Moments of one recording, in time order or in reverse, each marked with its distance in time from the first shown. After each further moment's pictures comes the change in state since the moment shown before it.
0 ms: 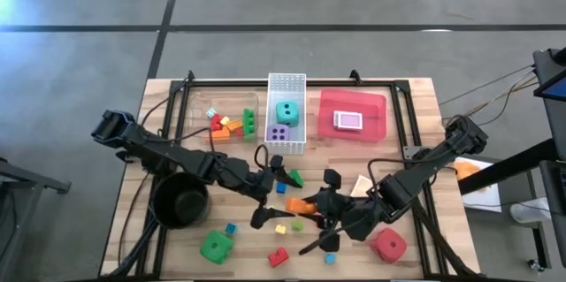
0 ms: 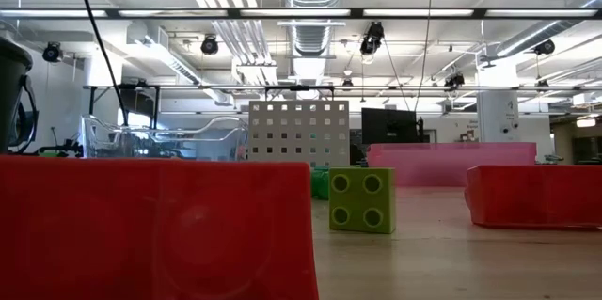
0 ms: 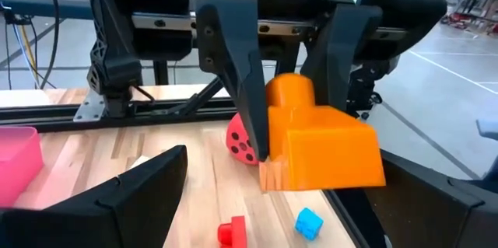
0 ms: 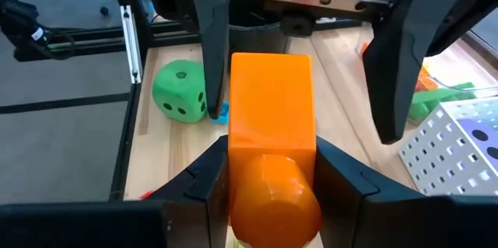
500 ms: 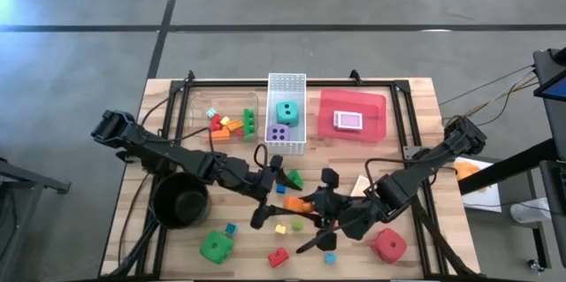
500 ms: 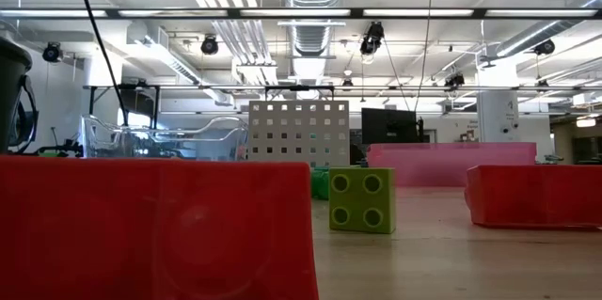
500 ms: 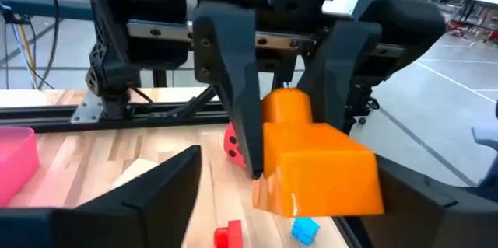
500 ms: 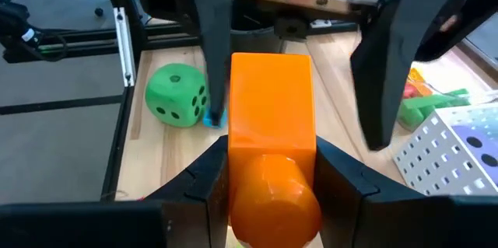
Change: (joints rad) left arm -0.001 -0.001 0.000 0.011 0.001 -0.019; right arm -0.008 0.011 0.000 0.025 0.006 -0.029
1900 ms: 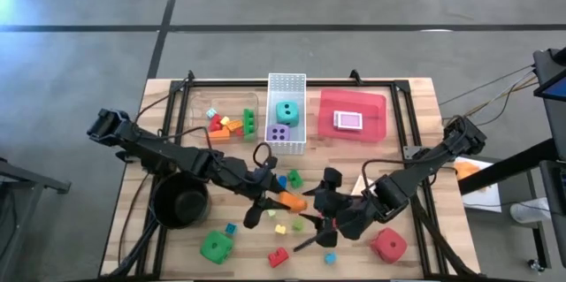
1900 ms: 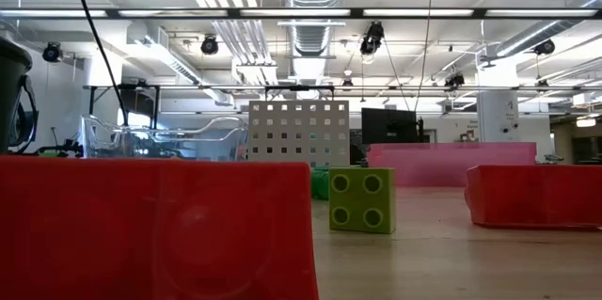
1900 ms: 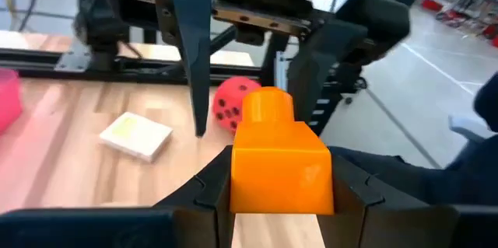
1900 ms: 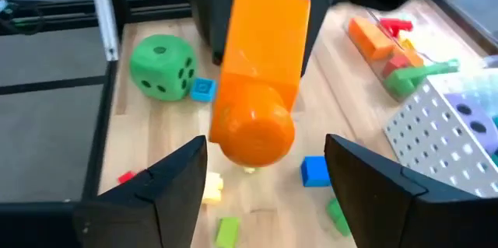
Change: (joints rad) left arm -0.001 -0.049 0.015 -0.181 0.029 -0.114; right arm -0.015 0.001 -0.017 -0.094 -0.003 0.075
